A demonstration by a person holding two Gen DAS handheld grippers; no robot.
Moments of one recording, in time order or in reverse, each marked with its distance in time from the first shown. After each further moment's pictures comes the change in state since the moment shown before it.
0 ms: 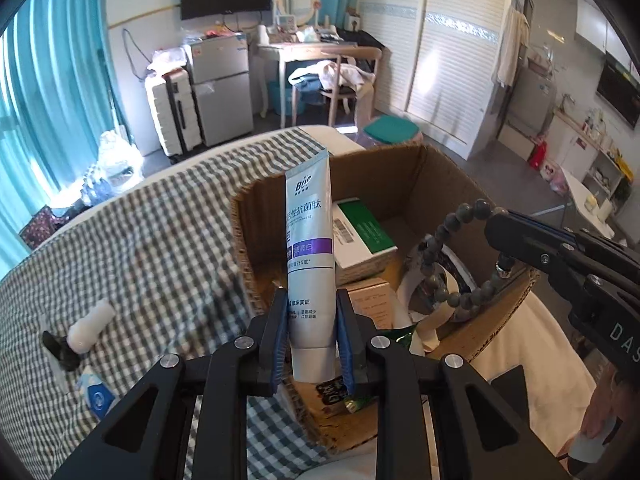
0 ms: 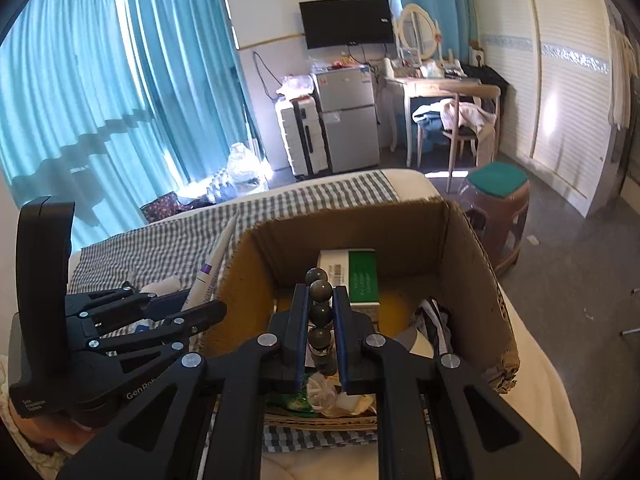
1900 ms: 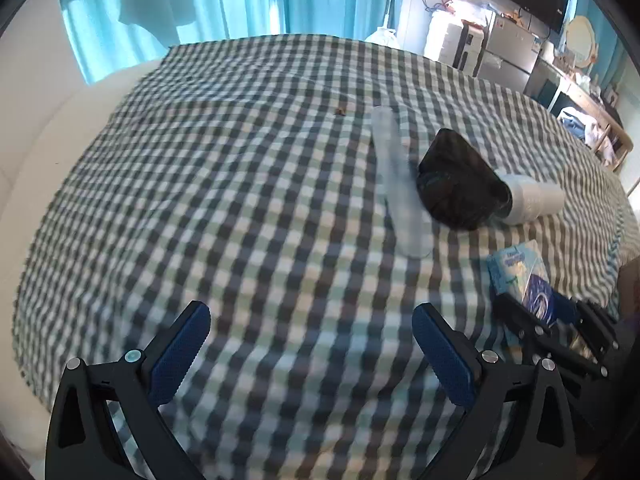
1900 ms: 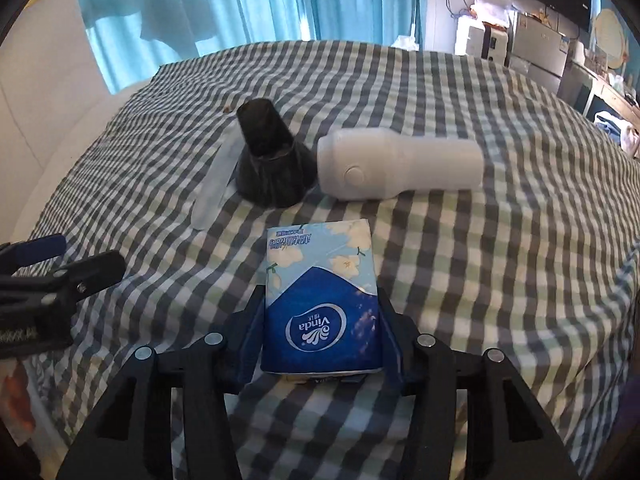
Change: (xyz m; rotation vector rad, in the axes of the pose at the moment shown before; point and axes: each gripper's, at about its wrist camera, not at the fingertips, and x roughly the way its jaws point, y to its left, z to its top) left arm -0.016 0.368 -0.238 -0.693 0.135 0.511; right arm 0.261 0.319 -0.141 -0.413 0.307 0.308
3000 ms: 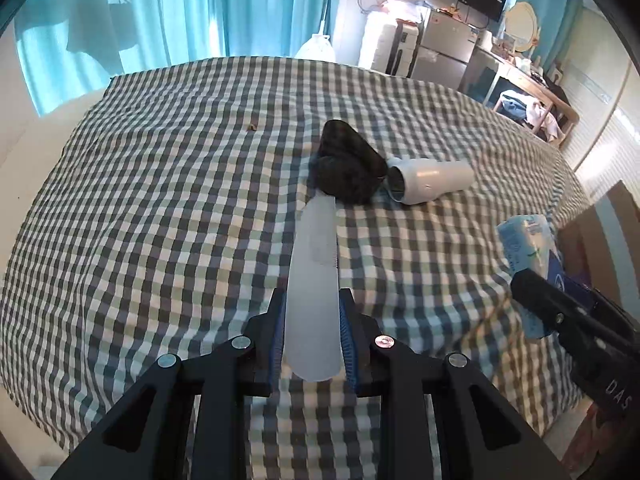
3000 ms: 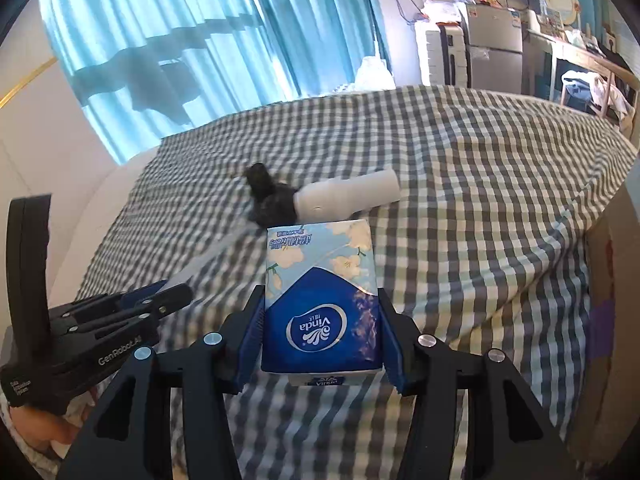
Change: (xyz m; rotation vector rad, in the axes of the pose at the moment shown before) left arm -0.037 -0.038 -0.013 0.124 -0.033 -0.167; right arm -0.108 -0.031 -0.020 0.188 -0.104 0.034
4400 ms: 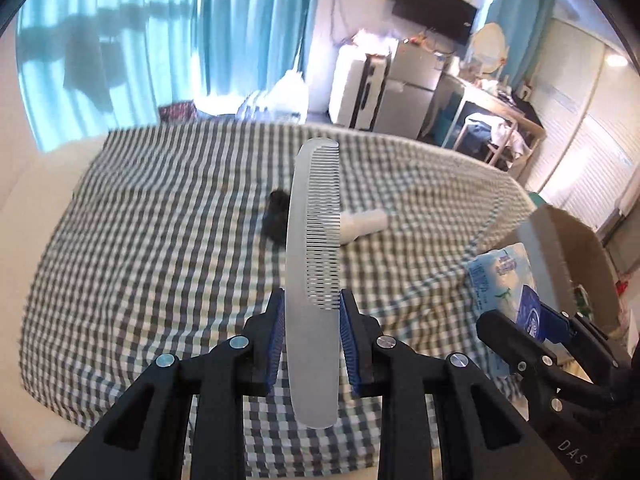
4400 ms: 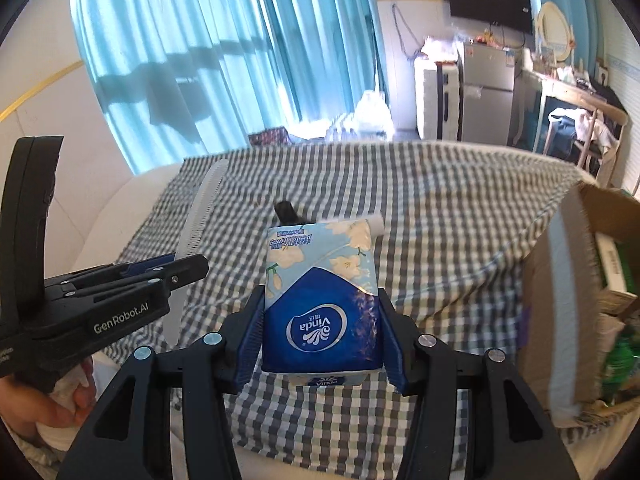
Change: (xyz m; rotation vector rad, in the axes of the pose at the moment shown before) left arm -0.124 -0.034 0.009 0.043 -0.119 -0.071; right arm -0.112 0.026 -0.001 -0.053 -0.097 -0.051
